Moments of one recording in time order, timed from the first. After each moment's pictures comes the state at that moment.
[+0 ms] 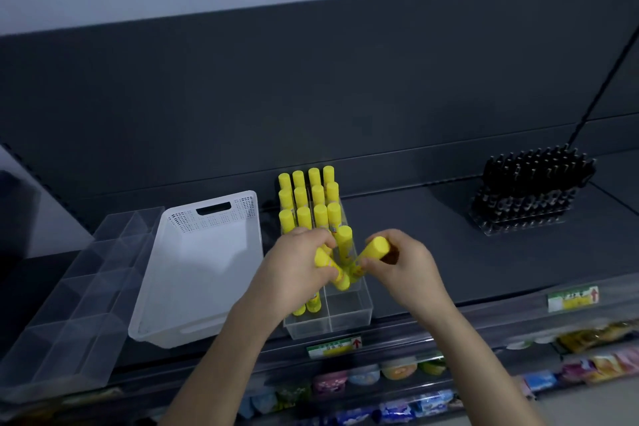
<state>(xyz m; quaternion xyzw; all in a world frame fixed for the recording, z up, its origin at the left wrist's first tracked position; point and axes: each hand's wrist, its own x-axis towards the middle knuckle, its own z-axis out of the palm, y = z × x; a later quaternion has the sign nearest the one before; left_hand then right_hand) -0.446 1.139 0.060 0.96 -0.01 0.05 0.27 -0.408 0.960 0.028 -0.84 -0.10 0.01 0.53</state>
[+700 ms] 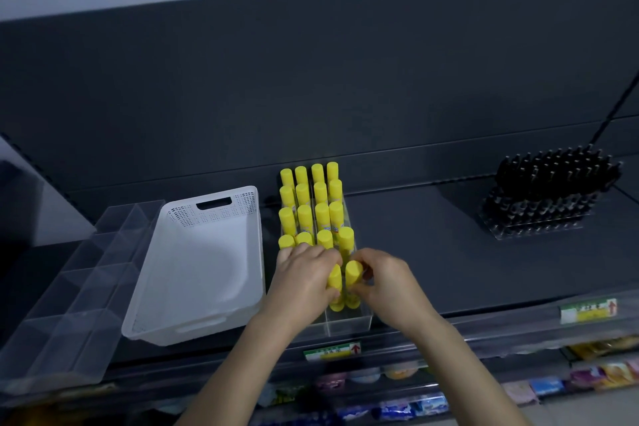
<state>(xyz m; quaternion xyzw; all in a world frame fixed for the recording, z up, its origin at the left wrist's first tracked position) -0.431 1.134 0.001 0.99 -0.07 0.08 0.11 -0.399 0.974 0.007 -0.89 -0.22 0.07 0.39</state>
